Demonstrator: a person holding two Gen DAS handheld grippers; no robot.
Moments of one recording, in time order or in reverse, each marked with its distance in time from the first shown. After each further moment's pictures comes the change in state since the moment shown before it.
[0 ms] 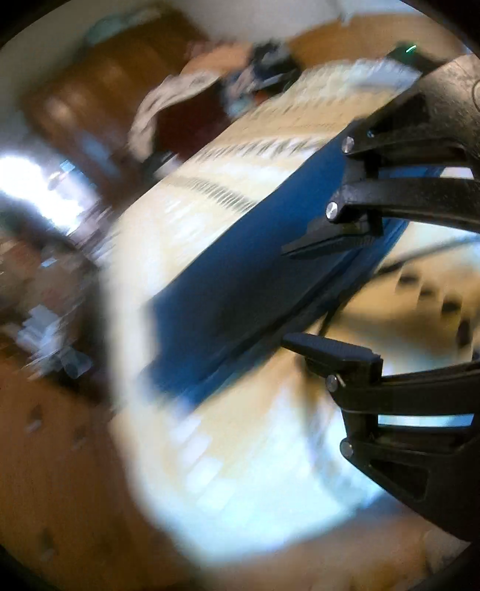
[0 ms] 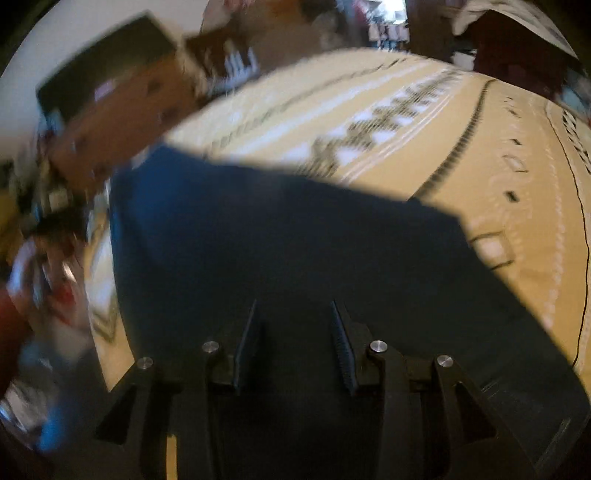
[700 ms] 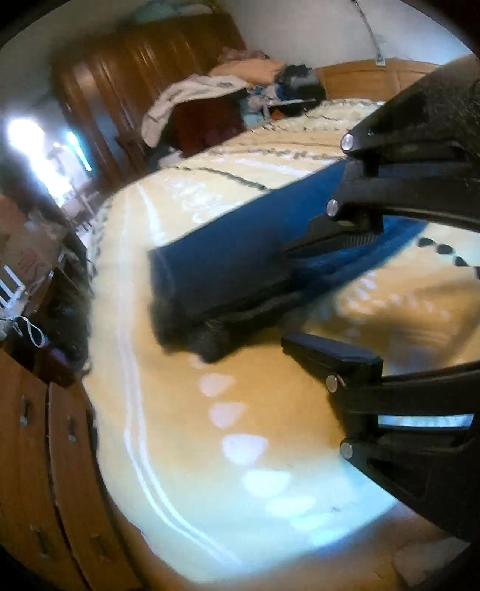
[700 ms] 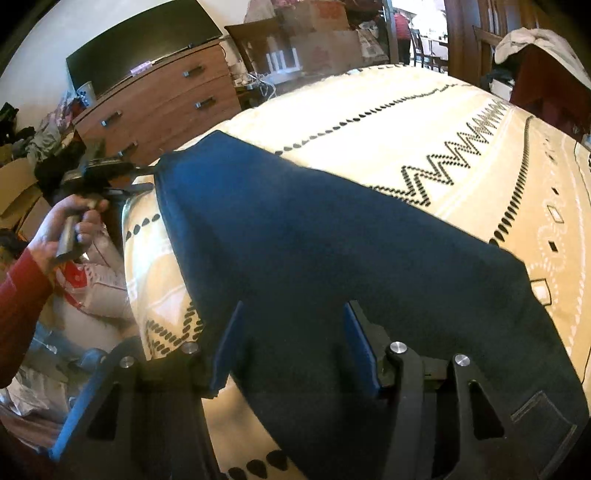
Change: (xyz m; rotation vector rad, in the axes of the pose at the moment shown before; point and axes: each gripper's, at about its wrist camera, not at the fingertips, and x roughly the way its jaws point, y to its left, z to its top) left arm 0.052 0.037 0.025 -0.183 0.203 -0.107; right arm -0.023 0.073 0.019 -0.076 -0.038 0.005
